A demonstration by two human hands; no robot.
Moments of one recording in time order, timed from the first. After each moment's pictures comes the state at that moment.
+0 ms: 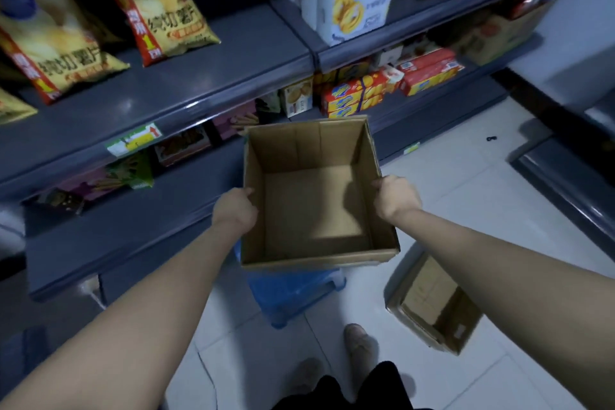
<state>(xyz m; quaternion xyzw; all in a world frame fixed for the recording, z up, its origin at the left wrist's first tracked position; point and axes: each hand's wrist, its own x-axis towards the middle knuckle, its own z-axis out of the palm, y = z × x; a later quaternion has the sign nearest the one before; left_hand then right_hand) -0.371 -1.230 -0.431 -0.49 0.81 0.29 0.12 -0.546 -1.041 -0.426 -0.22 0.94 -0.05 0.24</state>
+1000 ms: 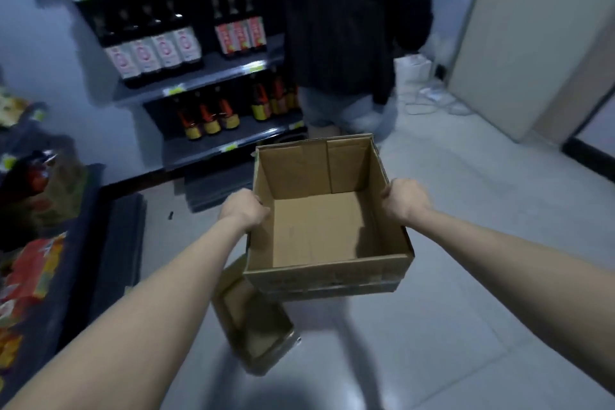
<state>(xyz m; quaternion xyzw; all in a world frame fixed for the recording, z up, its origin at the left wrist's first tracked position) -0.507 -0.642 -0.260 0.18 0.96 0.14 0.17 -0.343 -0.436 -0.281 0.42 0.88 -0.20 0.02</state>
